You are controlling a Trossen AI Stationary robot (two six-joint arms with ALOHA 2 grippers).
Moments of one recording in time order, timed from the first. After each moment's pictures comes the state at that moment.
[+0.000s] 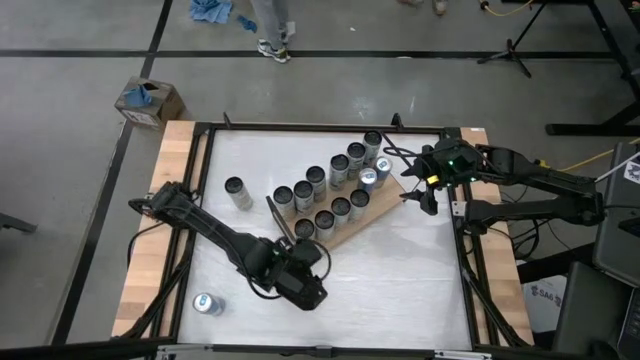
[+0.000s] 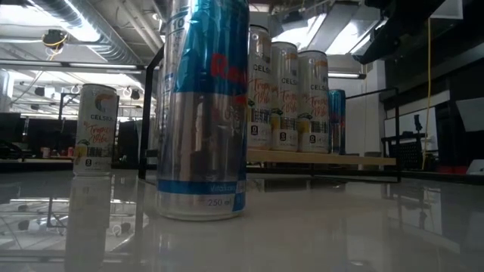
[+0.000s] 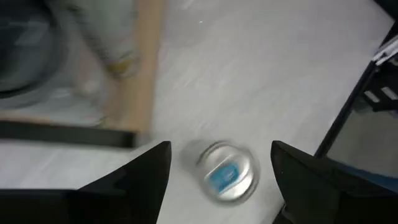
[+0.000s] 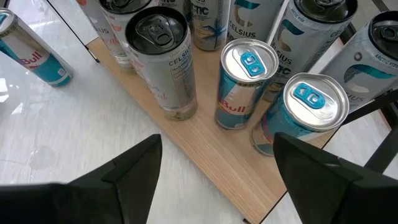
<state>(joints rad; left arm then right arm) -0.52 1.94 1.90 -1.10 -0.38 -1.19 -0.24 0.87 0.97 -0.87 -0.13 -0.05</state>
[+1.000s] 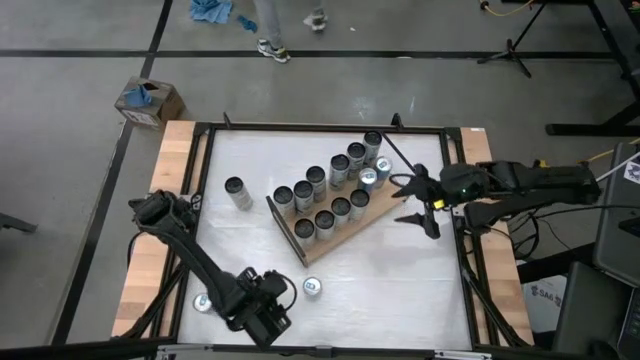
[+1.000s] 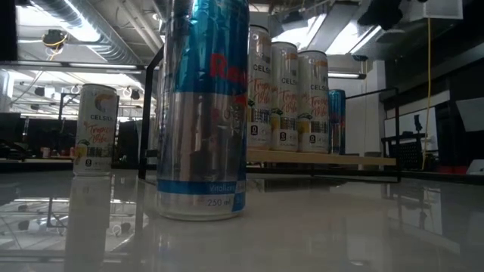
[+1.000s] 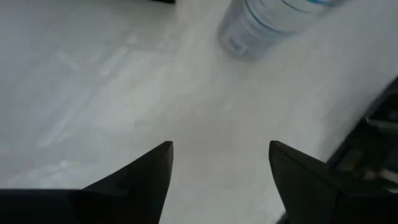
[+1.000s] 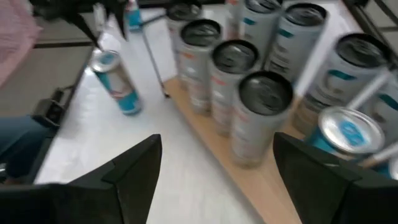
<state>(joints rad) -0.74 1.93 1.56 -1.01 -0.32 -1.48 0.13 0.87 0.97 -0.68 -0.01 0.11</state>
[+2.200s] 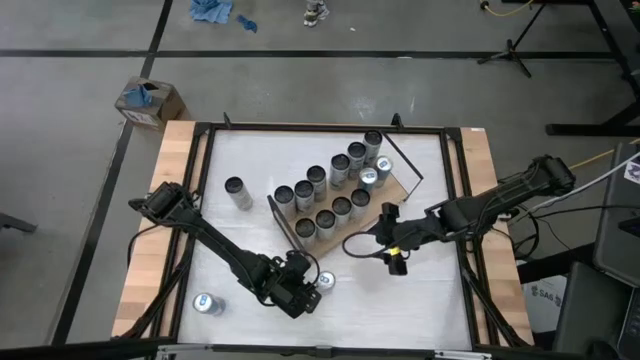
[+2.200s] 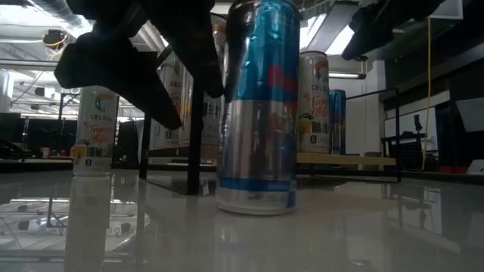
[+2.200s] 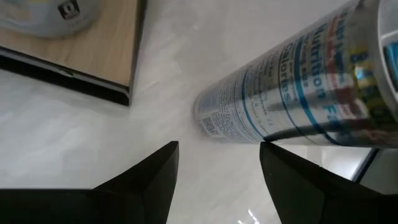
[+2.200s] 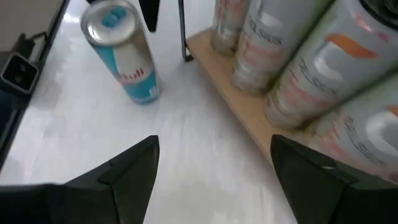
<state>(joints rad) -0.55 1.93 1.36 -0.52 -0.43 -1.43 0.41 1.28 0.97 -0.51 0.20 0.26</state>
